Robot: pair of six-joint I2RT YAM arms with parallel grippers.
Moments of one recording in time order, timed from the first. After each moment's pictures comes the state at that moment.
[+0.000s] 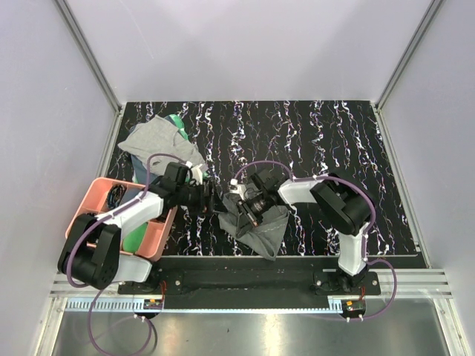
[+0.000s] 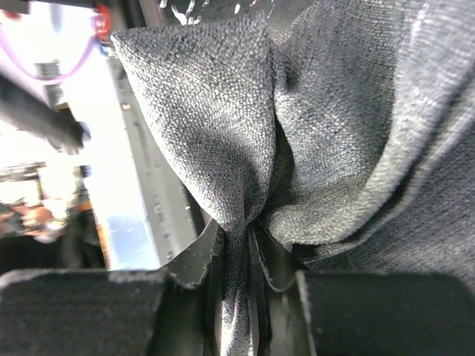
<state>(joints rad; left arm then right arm) -0.36 1.33 0.64 -0.25 0.63 -0.47 0.73 1.93 0.98 -0.15 -0.97 0.13</state>
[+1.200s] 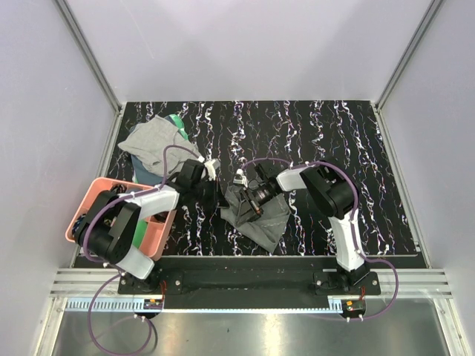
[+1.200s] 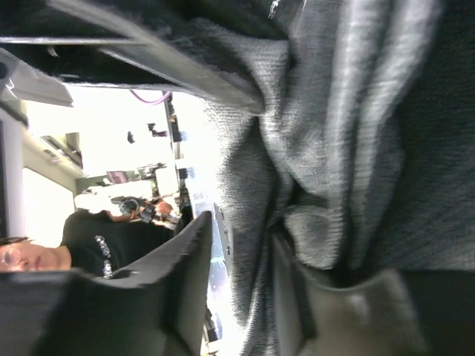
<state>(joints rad) -0.47 1.53 0.69 -0.02 0.46 -0.49 0.60 2.17 1.15 -0.22 -1.28 0.22</state>
